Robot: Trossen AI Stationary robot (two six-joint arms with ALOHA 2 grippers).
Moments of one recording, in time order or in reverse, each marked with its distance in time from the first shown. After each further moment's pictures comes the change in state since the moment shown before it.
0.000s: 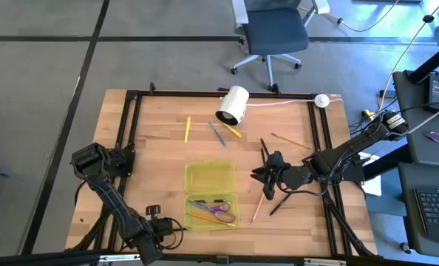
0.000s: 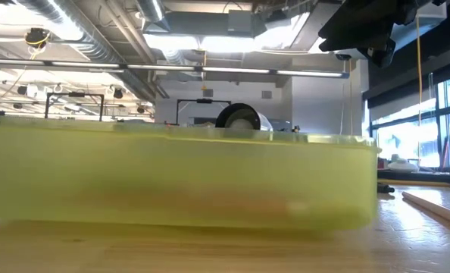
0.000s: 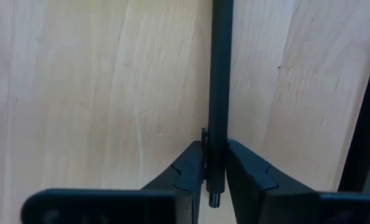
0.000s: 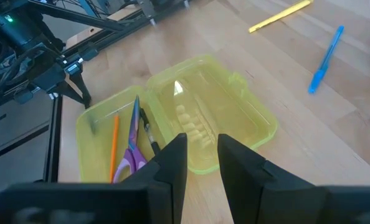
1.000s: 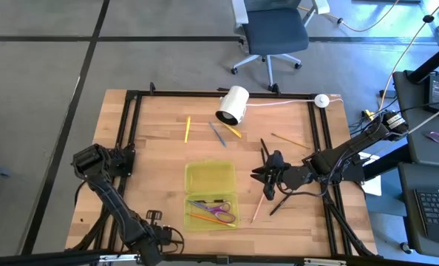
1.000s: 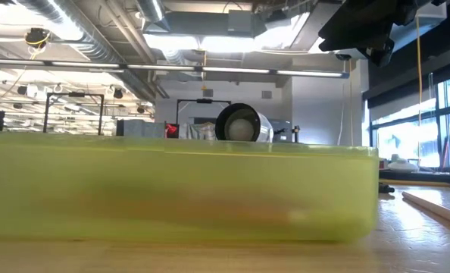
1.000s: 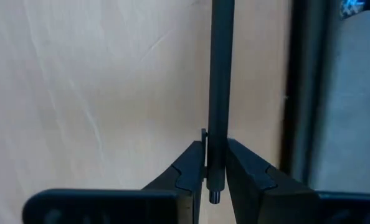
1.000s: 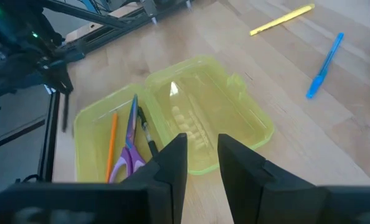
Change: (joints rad) left arm 0.002 0.004 0.127 -0.104 0.240 0.248; right arm 0.000 0.000 0.000 0.001 0.000 -0.043
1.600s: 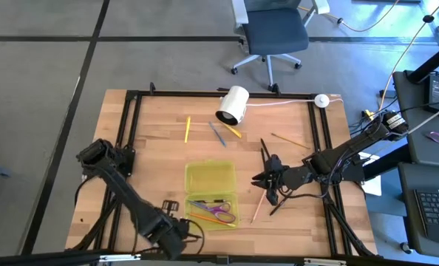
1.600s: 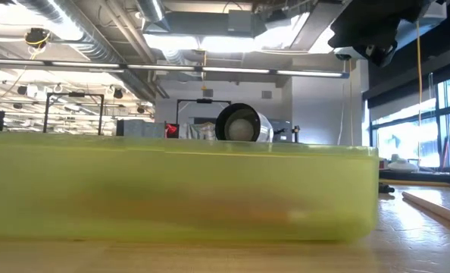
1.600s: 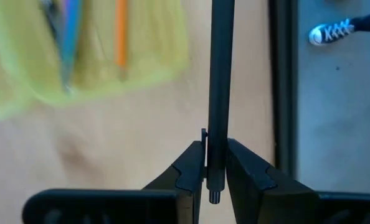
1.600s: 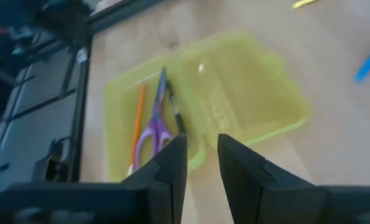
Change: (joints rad) left arm 0.206 -0.006 0.348 -0.336 -0.041 0.264; right arm 0.000 0.000 0.000 0.001 -0.169 -0.036
